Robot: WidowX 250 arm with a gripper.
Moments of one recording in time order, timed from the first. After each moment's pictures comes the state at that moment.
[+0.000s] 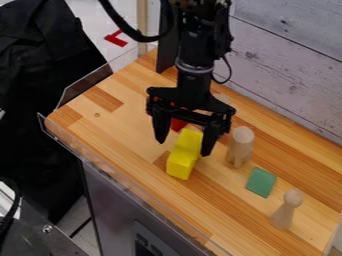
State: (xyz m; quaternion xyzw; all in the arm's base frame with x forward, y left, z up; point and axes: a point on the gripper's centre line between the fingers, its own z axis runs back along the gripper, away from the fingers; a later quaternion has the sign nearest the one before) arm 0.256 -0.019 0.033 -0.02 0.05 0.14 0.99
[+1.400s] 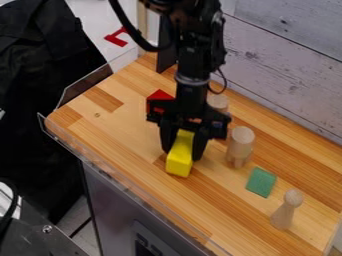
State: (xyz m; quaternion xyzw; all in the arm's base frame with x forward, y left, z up) arm 0.261 -0.011 0.024 -0.02 0.05 0.18 0.98
